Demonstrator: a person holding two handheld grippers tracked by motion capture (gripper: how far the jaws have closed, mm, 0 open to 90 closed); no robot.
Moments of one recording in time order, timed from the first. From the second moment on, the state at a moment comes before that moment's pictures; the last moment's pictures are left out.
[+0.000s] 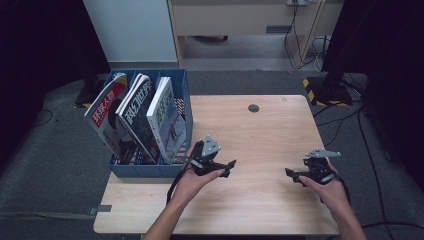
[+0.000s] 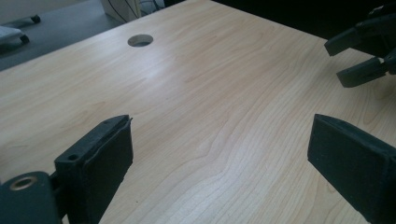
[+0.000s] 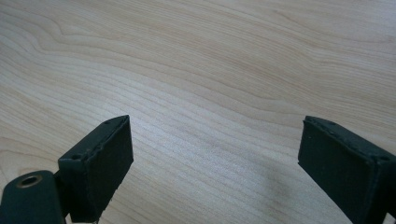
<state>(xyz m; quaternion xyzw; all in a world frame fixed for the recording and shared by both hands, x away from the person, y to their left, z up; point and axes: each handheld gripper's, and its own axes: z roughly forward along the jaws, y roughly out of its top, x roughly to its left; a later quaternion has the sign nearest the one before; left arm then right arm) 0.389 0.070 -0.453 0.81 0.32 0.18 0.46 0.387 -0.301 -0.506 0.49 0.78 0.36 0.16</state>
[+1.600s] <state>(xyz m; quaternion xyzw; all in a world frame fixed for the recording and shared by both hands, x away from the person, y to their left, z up) 0.415 0.040 -0.537 0.85 0.36 0.15 0.35 0.390 -0.300 -0.521 0.49 0.79 0.33 0.14</state>
